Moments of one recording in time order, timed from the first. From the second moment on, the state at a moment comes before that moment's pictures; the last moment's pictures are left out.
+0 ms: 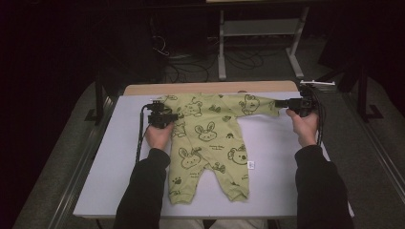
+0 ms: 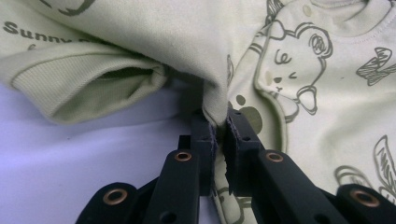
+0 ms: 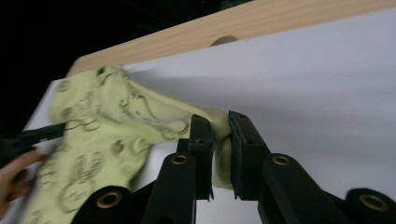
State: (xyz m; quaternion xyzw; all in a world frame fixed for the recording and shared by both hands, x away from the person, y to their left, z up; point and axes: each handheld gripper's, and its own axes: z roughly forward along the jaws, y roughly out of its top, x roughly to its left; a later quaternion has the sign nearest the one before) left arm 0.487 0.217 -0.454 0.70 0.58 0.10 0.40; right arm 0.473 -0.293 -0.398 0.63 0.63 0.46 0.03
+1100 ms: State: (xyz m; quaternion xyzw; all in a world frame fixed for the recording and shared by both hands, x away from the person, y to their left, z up) left arm 0.482 0.223 -0.453 0.71 0.57 0.11 0.41; right arm 0.475 -0.237 -0.446 0.61 0.67 0.40 0.10
